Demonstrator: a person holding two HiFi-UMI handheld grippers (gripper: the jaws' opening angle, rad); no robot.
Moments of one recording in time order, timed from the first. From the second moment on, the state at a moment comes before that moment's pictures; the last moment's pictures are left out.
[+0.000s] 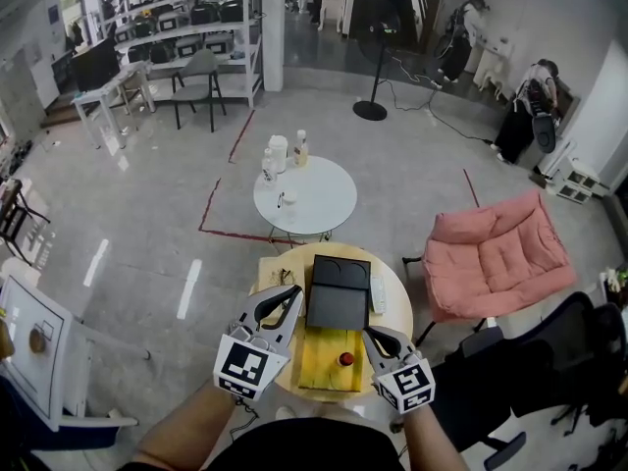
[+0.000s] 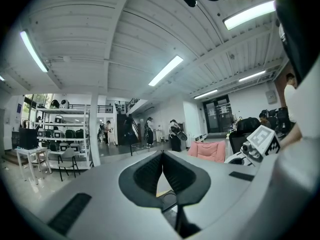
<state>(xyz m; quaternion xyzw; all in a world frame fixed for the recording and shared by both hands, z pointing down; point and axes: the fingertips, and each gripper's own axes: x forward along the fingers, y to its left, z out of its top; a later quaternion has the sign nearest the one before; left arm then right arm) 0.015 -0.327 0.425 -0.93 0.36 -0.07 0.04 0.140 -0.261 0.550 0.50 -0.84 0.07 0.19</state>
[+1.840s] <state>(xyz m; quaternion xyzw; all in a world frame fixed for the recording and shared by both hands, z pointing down) -0.022 -0.265 0.367 -0.94 0.34 0.00 0.05 0.111 -0.214 0.352 0.56 -0.83 -0.03 0.06</state>
